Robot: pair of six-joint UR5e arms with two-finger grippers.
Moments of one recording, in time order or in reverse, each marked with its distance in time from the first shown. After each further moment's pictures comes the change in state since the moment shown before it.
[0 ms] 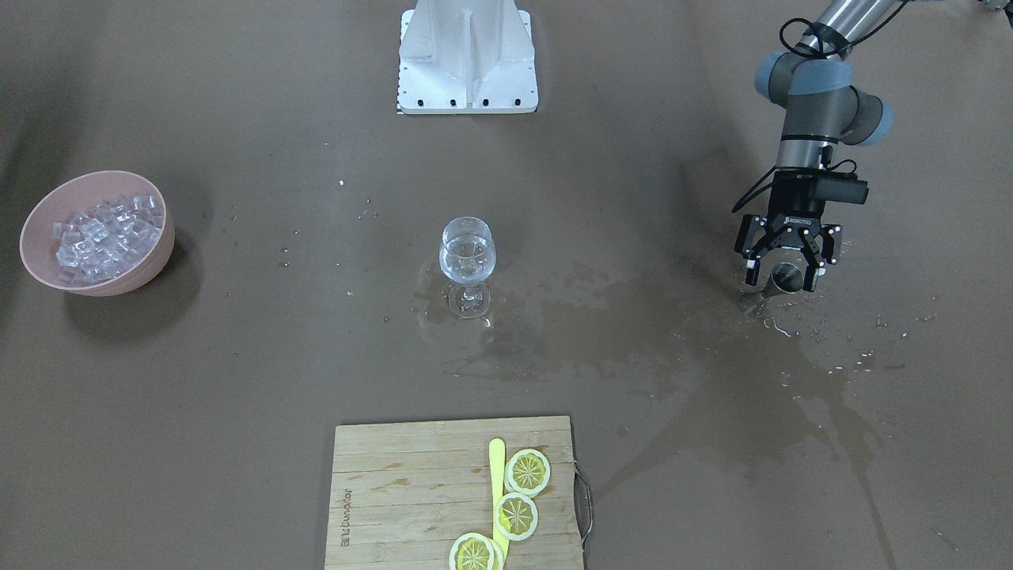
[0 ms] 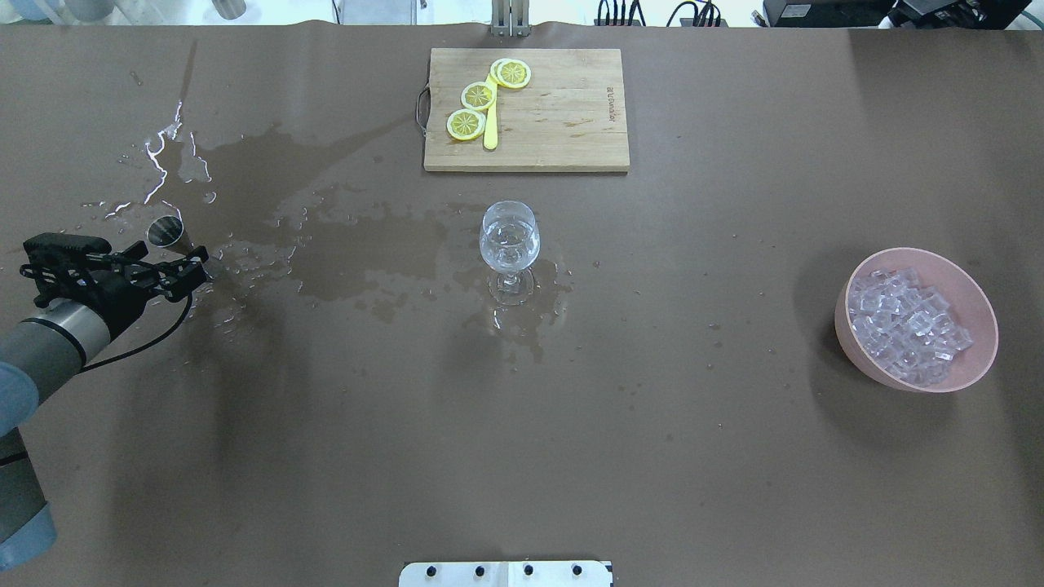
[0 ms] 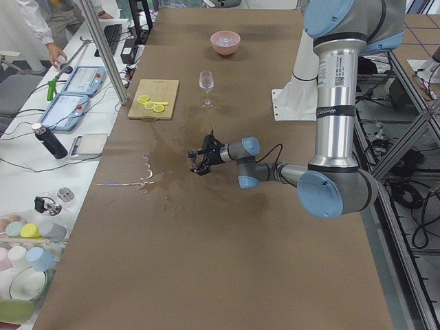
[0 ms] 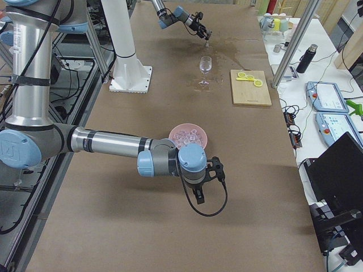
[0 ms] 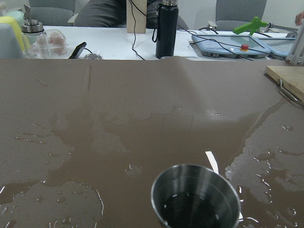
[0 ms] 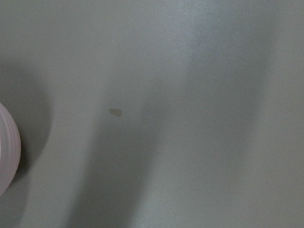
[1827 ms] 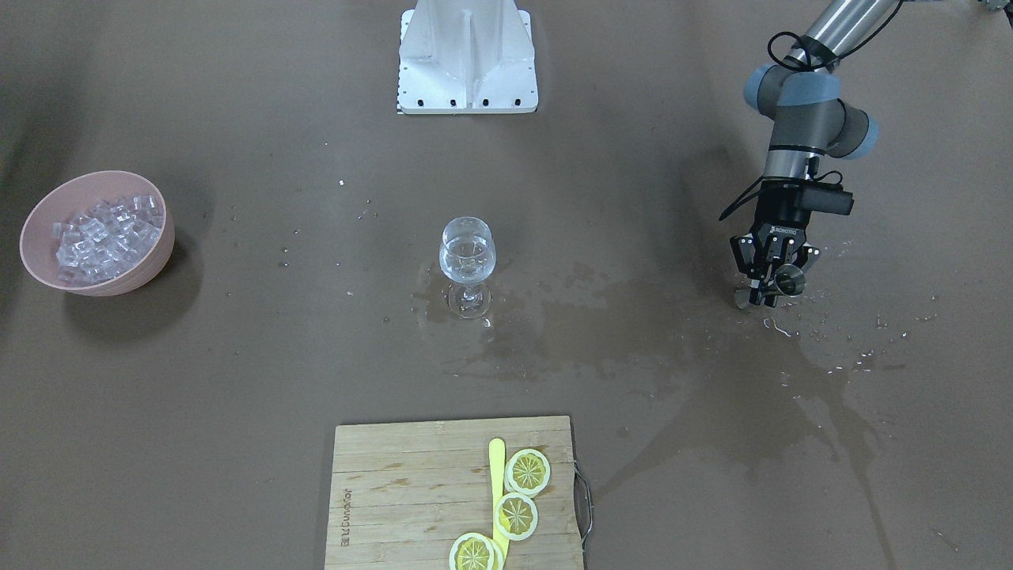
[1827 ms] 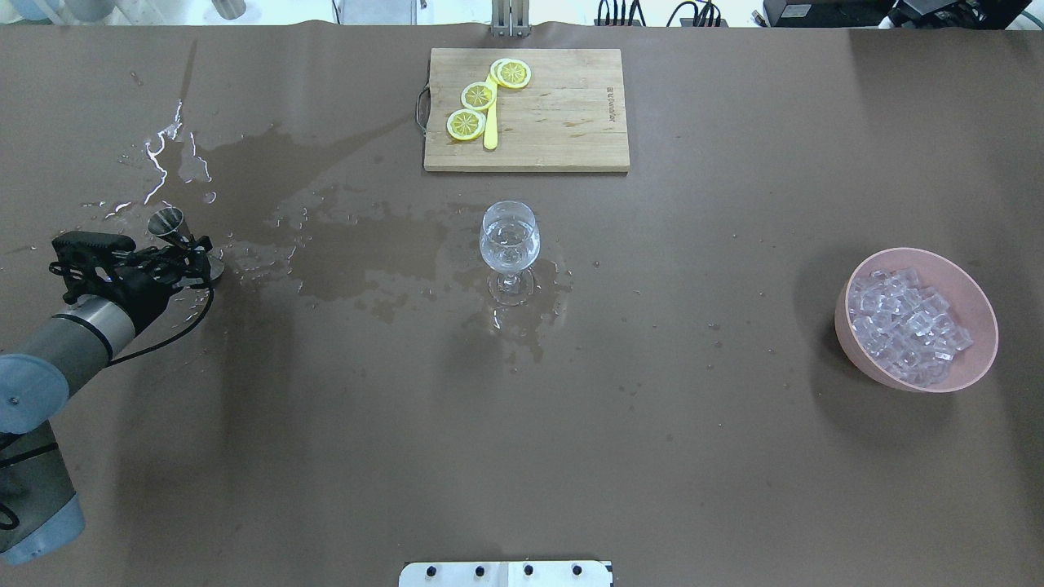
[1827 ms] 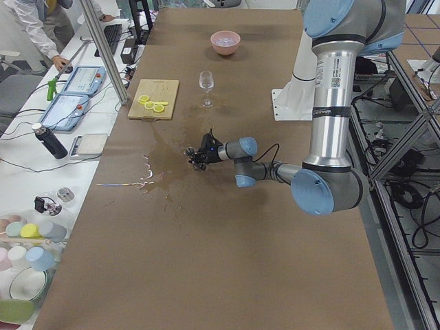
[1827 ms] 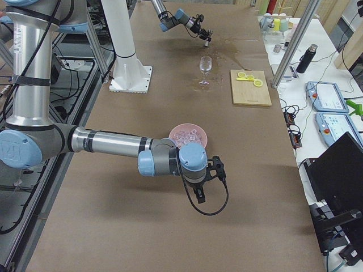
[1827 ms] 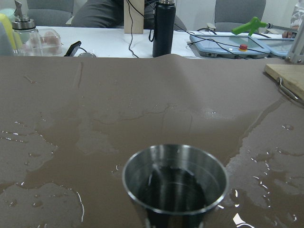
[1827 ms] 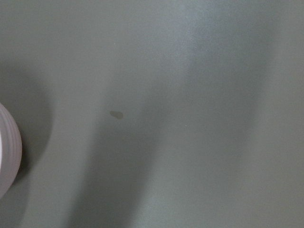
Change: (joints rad) left arm 0.003 -0.041 0.039 -0.061 -0.011 0.002; right arm -0.001 0.003 0.001 0.001 -0.001 -0.002
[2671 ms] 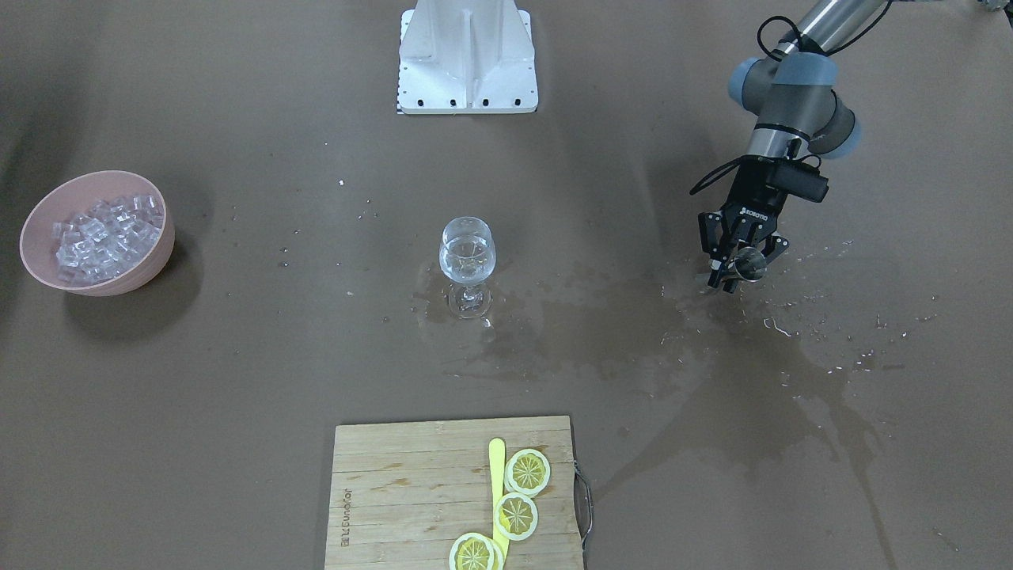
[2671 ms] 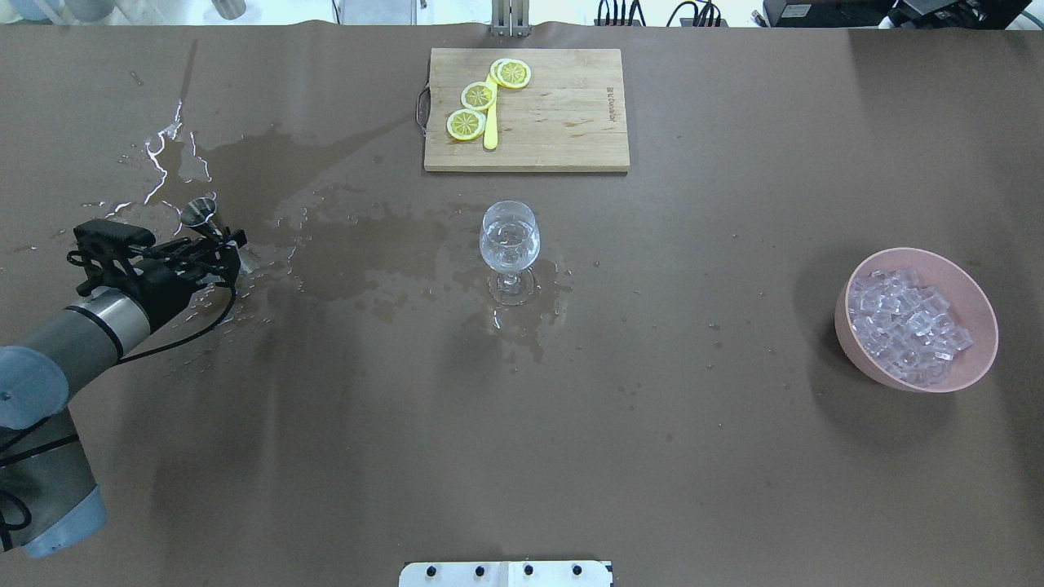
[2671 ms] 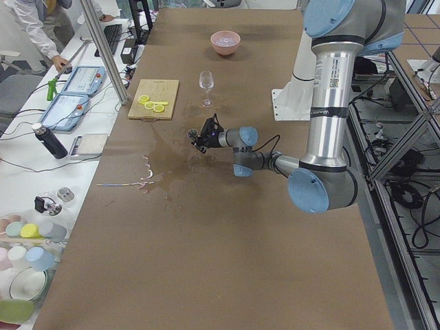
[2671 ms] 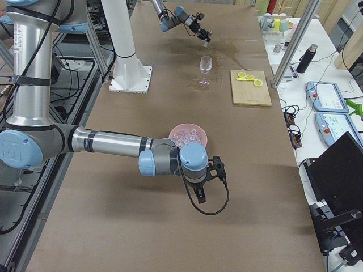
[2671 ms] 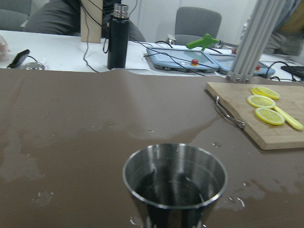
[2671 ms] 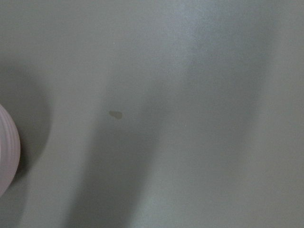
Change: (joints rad) left arm -0.003 -0.042 -0.082 -0.043 -0.108 0.122; right arm -0.004 0.003 -0.003 -0.002 -0.005 -0.001
